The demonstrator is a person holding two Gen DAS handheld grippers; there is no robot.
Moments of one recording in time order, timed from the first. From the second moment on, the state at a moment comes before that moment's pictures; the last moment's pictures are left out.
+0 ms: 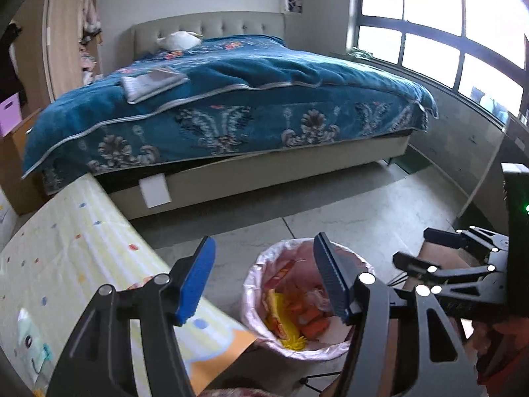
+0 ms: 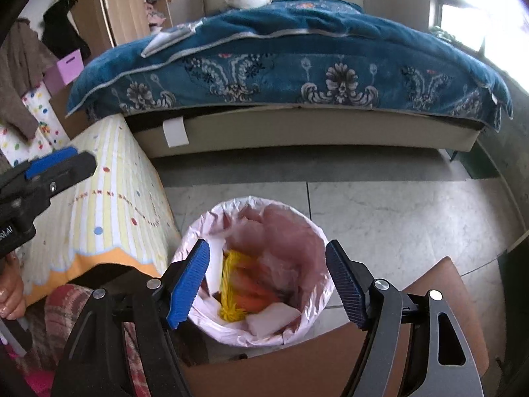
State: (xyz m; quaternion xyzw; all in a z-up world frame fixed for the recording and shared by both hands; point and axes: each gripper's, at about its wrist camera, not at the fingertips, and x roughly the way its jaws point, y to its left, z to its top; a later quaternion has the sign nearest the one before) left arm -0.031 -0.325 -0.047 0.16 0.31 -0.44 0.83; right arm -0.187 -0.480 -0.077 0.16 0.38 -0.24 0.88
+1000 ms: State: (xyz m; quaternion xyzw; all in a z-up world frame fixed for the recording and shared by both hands) left arm 0.026 -0.010 -0.018 0.06 0.30 -0.14 0.94; right arm -0.036 -0.241 -0.047 0.02 0.40 0.03 0.92
